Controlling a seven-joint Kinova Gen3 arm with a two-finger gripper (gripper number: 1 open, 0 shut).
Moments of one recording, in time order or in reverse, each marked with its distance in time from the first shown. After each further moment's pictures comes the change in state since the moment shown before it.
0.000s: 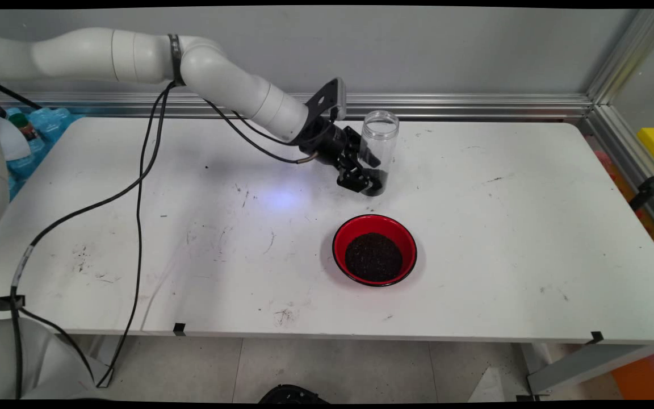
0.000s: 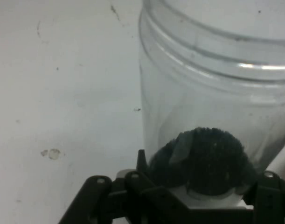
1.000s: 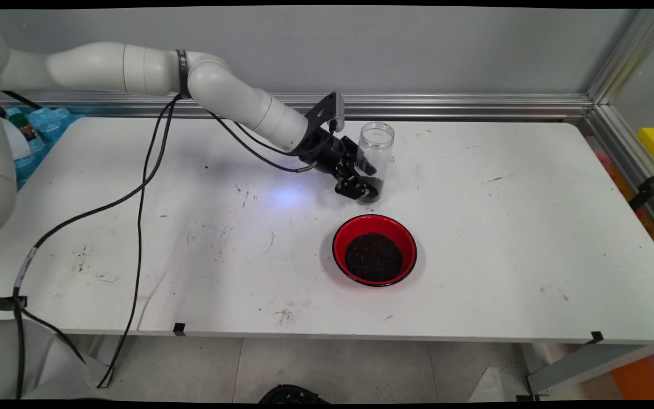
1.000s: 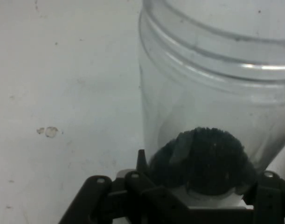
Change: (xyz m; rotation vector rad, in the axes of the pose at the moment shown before) arm -0.024 -0.005 0.018 -0.002 -0.013 -0.019
